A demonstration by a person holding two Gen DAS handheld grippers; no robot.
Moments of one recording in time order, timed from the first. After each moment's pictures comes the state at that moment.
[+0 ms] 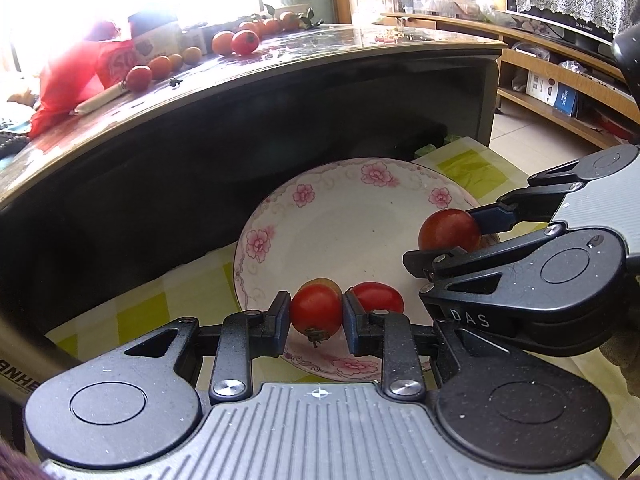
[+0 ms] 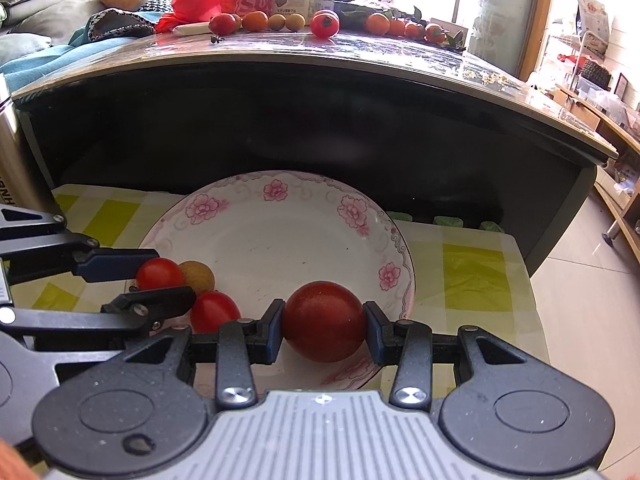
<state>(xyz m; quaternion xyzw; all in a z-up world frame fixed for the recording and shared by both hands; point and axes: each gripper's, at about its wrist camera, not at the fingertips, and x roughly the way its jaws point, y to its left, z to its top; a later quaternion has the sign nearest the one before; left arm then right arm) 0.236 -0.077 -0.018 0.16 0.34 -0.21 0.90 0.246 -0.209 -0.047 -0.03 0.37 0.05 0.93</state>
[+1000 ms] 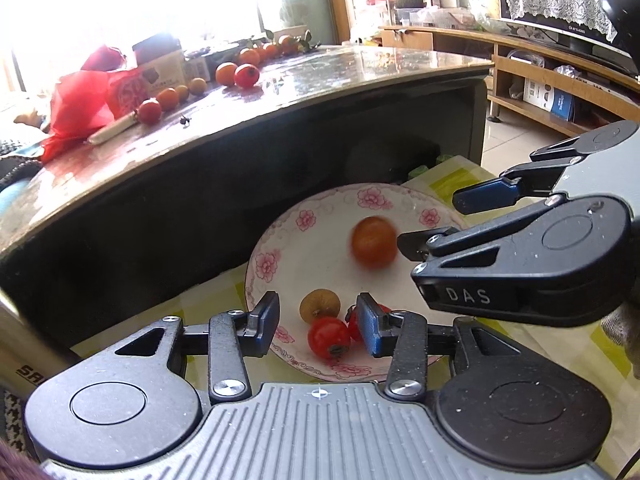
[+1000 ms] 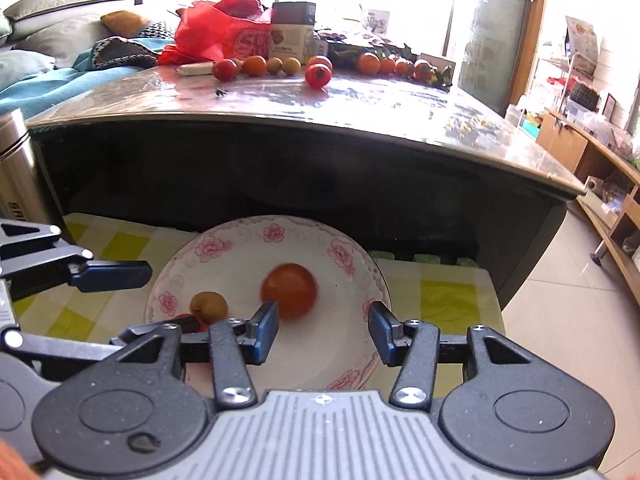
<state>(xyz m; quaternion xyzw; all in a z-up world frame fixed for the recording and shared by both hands) 0.221 -0.077 0.003 0.17 0.32 -0.21 0.91 0.230 -0.210 -0.016 -0.04 0.33 0.05 0.94</state>
